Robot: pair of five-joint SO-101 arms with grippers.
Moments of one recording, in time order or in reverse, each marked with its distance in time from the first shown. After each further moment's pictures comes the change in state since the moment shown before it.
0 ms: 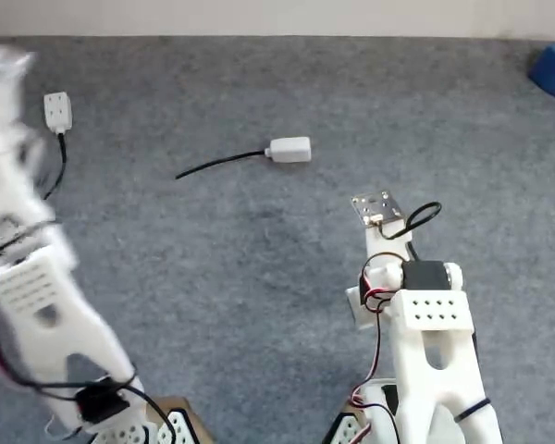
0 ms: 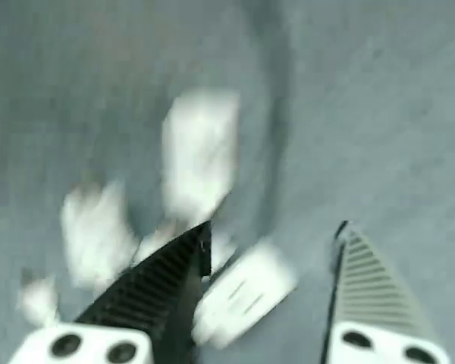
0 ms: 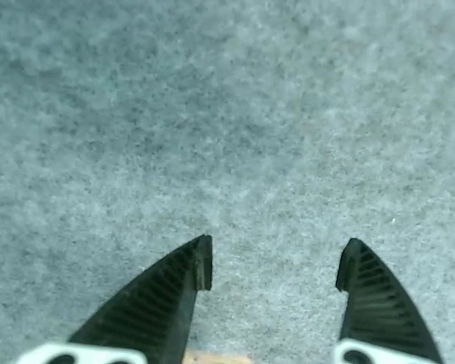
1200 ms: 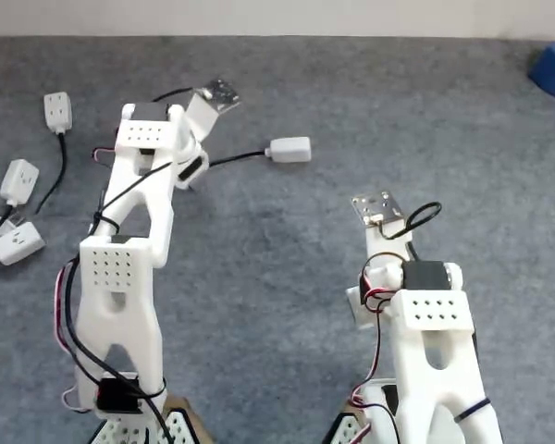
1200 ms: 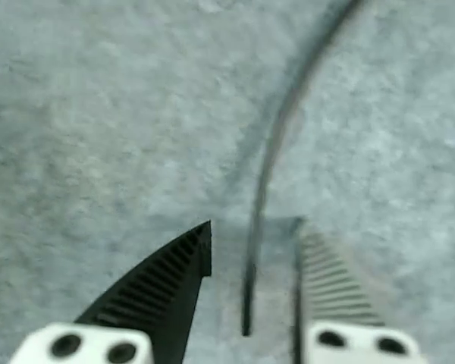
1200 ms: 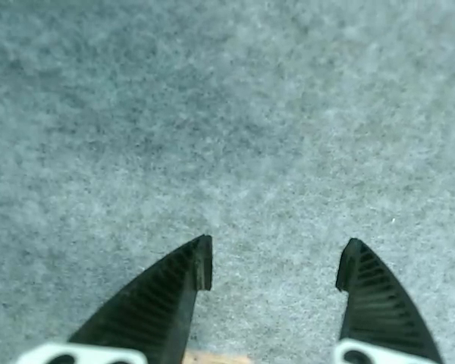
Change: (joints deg) left arm 27.3 3.2 27.8 -22.1 -2.0; right arm 0.0 0.0 0.0 0.0 0.0
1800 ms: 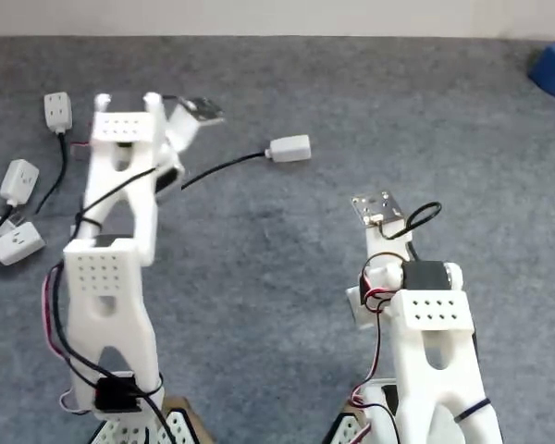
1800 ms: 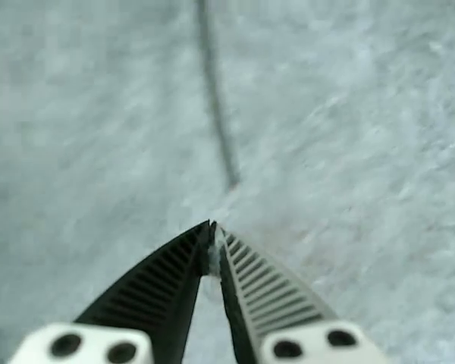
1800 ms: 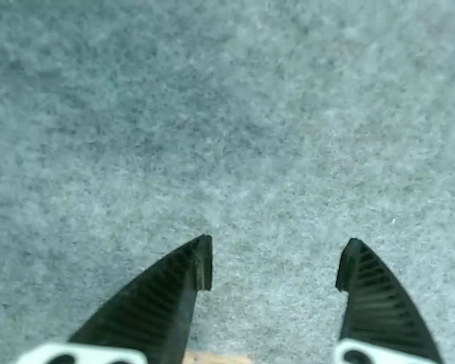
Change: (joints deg) left arm -1.8 -6.0 -1.0 21.6 -7.2; right arm 0.0 0.0 0.0 0.0 0.0
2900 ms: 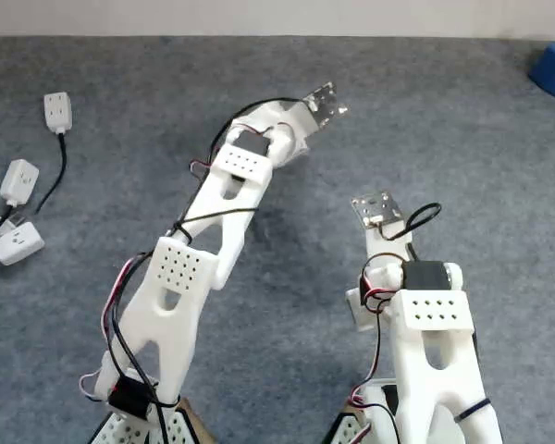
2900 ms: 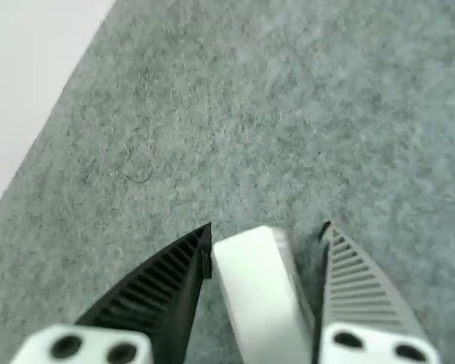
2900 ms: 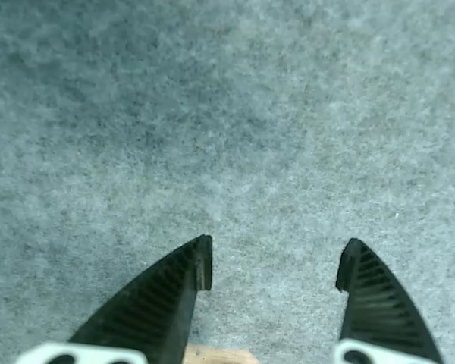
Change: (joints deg) left arm 23.8 22.1 -13.9 -59.3 9.2; right arm 0.0 0.0 0.0 0.8 0.1
